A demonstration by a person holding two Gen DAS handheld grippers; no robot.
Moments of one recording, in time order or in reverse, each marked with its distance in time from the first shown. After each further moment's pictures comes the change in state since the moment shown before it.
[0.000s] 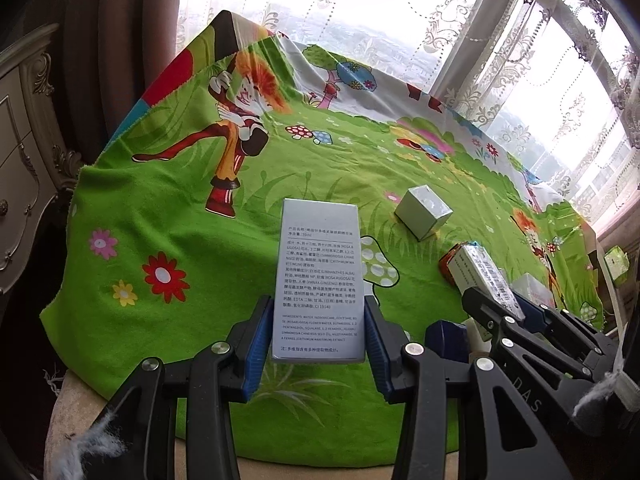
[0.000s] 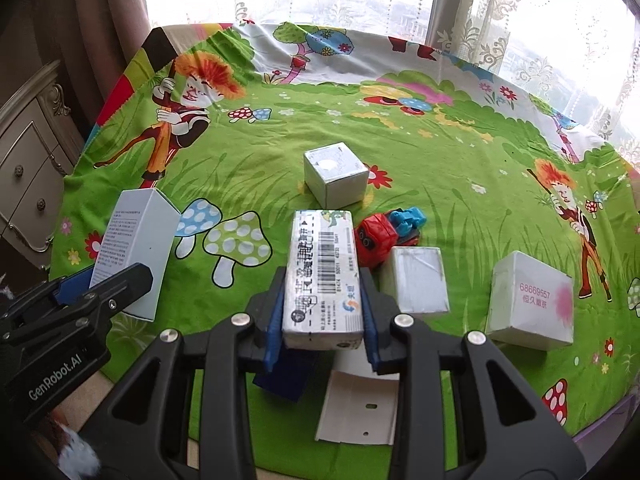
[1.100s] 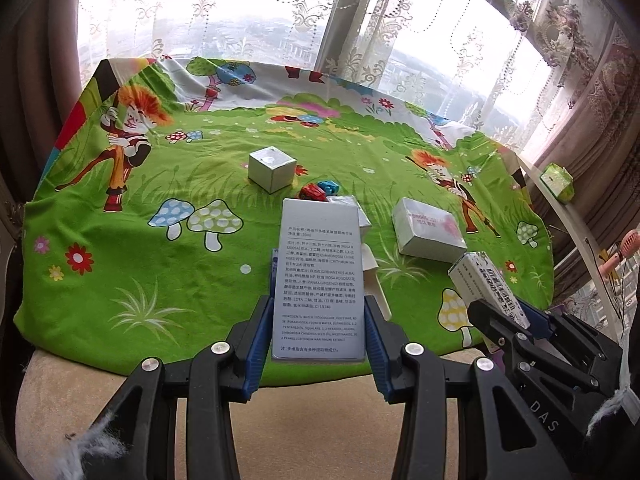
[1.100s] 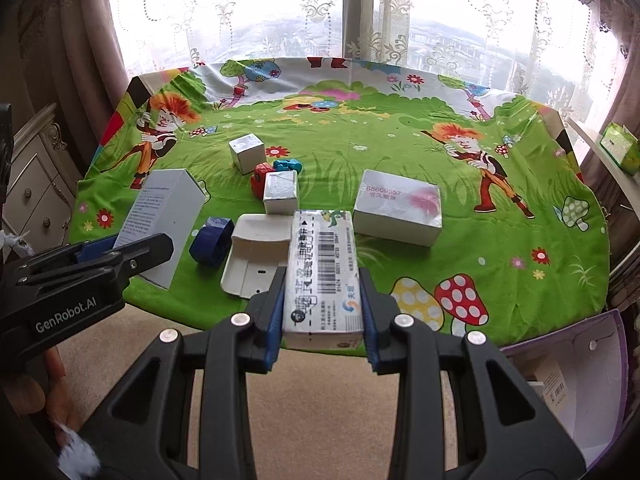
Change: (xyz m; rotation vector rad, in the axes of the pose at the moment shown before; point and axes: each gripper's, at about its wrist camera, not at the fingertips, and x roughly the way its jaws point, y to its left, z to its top) left arm -0.049 -0.106 -0.056 0.250 0.030 -0.163; right arm -0.109 -0.088 -0.092 0.160 -0.078 -0.064
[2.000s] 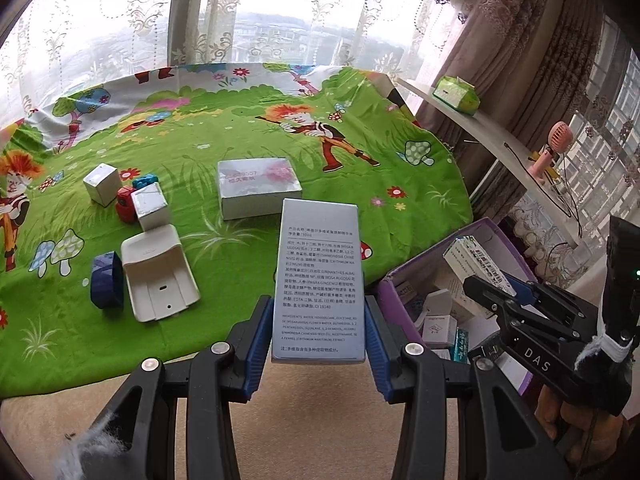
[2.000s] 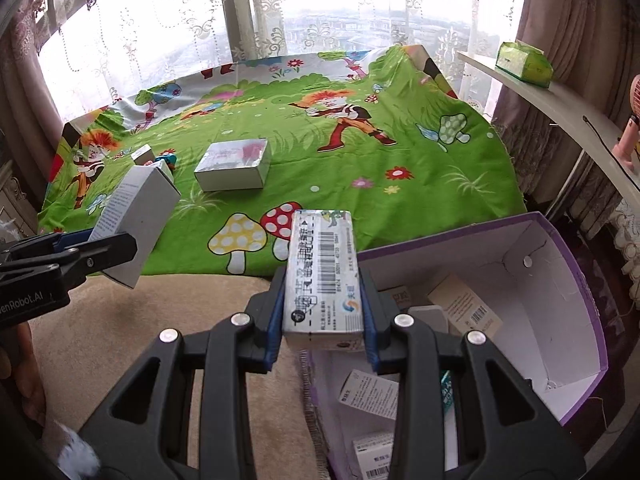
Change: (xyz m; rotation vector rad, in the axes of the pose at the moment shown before) left arm 0.003 -0.137 -0.028 0.313 0.113 -0.228; right arm -0.064 -0.145 -0.078 0.236 0.001 -0.162
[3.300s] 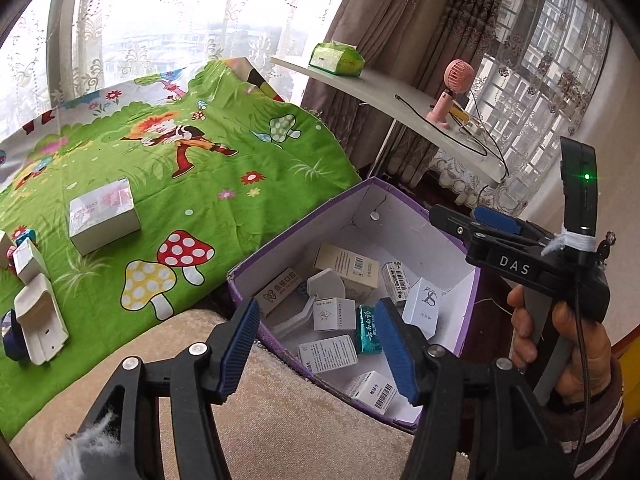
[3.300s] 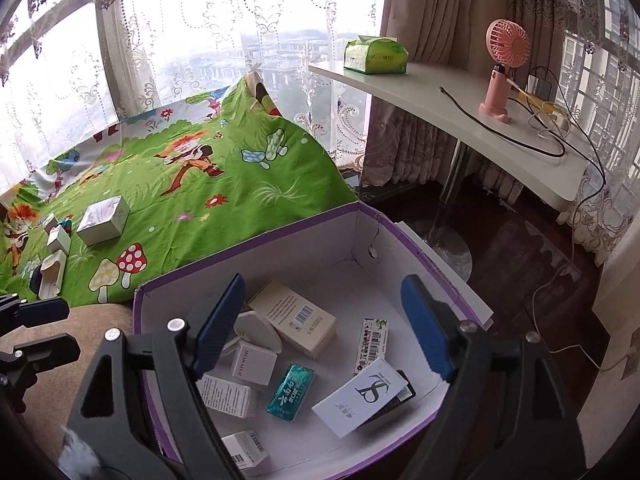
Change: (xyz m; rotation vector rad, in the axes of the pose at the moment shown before) left arm 0.014 -0.103 -0.007 0.229 0.035 -0.228; right arm -0.050 -0.127 -0.011 0.203 -0.112 -0.213
